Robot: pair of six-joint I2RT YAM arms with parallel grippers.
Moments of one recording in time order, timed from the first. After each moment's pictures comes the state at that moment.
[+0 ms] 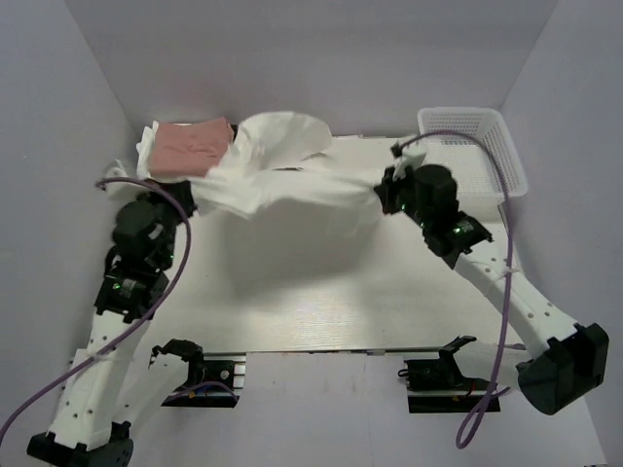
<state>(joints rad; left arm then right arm) -0.29 0.77 1.14 -0.28 -0.39 -0.57 0.51 1.16 1.16 -0.18 0.01 0.02</state>
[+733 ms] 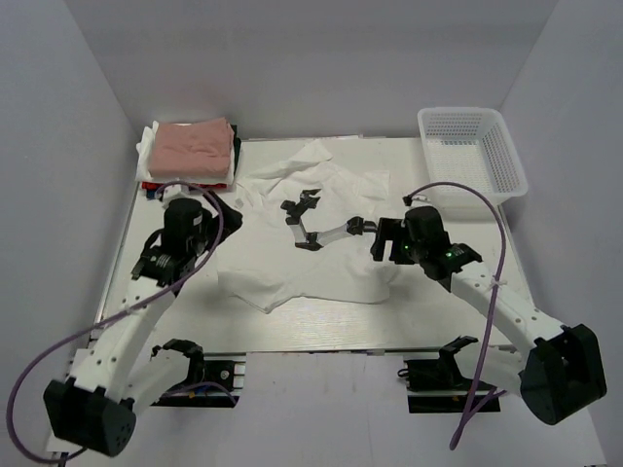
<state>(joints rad) -0.29 0.89 0.84 -0.48 -0.19 -0.80 0.48 1.10 0.72 -0.36 0.03 0.40</state>
